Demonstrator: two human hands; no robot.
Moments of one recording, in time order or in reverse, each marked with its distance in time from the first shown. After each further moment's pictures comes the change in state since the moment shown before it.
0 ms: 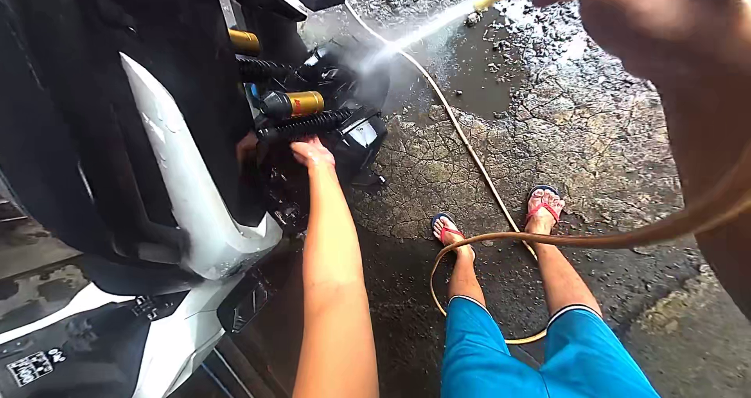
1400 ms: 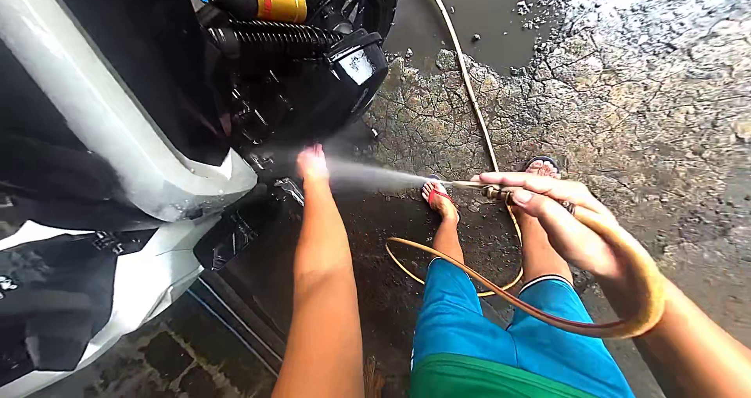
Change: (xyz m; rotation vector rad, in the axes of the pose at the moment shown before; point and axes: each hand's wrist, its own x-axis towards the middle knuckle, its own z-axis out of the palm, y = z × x) left_hand -0.034 -0.065 -0.198 0.290 0.138 -0.324; right_hand -0.223 -0.106 0.108 0.321 -0.116 0.736
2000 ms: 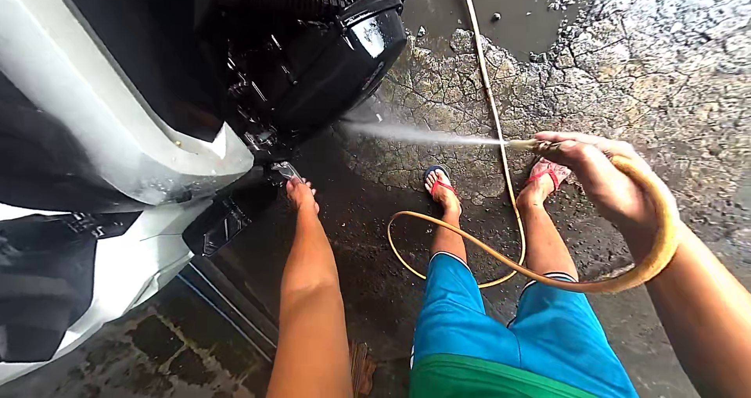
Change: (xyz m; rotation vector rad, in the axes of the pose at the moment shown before) left_hand 0.008 -0.036 -0.129 0.648 0.238 -0.050; right_hand 0.025 0.079 -0.037 -0.113 0.234 0.196
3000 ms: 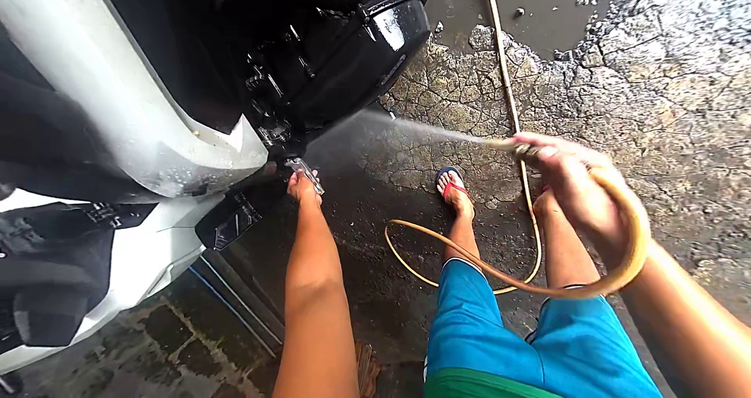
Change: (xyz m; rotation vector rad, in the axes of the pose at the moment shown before) left_hand 0.036 0.003 -0.005 -0.271 0.004 -0.002; right_hand 0.002 -0.003 0.067 0.082 -0.129 -0.112
